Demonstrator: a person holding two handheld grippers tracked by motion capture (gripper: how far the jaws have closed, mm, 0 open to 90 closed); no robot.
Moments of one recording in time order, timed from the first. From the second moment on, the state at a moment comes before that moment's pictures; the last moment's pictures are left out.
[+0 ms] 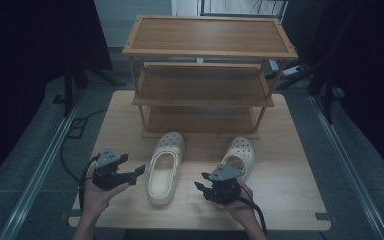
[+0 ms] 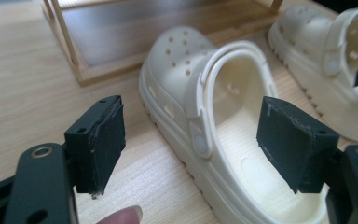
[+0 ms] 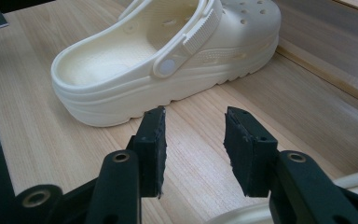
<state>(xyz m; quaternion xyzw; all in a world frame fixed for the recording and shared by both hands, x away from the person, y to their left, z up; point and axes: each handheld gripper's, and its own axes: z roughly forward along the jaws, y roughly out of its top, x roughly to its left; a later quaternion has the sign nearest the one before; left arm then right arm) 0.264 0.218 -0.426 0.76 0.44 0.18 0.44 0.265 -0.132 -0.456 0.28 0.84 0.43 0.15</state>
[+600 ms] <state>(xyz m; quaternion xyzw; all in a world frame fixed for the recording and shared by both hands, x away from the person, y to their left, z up) 0.277 0.189 -0.397 0.82 0.34 0.18 0.42 0.264 -0.161 -0.448 0.27 0.84 0.44 0.13</state>
